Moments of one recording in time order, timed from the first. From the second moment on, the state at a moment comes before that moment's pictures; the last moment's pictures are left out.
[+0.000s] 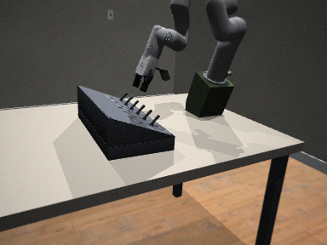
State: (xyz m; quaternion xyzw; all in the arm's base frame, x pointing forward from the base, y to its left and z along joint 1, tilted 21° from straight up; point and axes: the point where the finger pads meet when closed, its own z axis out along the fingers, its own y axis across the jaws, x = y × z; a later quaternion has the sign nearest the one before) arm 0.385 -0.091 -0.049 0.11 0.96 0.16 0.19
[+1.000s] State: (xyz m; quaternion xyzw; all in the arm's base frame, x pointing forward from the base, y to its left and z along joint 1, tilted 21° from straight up) arm 0.377 -0.132 -0.065 0.11 0.96 0.16 0.19
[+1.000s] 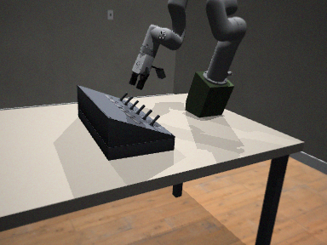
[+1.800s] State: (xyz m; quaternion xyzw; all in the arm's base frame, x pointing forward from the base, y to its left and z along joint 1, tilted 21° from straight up) arm 0.373 -0.156 -0.075 0.11 0.96 0.16 0.19
